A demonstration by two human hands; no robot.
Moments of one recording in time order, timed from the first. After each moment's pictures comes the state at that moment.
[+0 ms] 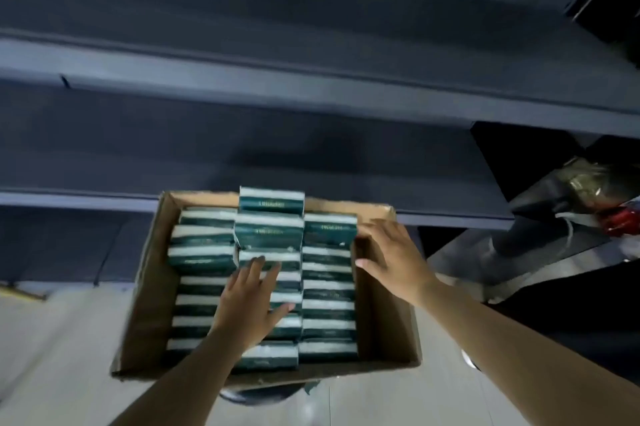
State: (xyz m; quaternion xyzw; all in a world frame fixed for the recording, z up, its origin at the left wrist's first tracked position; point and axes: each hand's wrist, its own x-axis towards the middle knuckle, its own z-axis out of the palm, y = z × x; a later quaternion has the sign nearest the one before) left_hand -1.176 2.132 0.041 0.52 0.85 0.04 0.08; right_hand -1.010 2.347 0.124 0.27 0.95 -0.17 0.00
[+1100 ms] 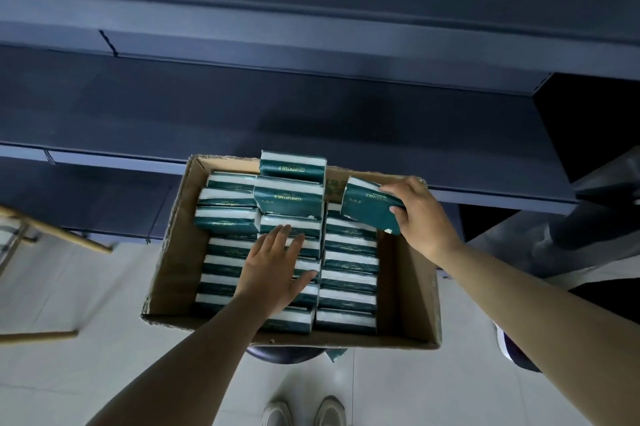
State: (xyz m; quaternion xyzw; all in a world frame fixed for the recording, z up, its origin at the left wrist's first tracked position) left_hand -1.156 2.140 0.065 0.50 0.86 -0.05 0.09; right_hand -1.026 2.376 0.111 0.25 0.94 -0.22 -0.09
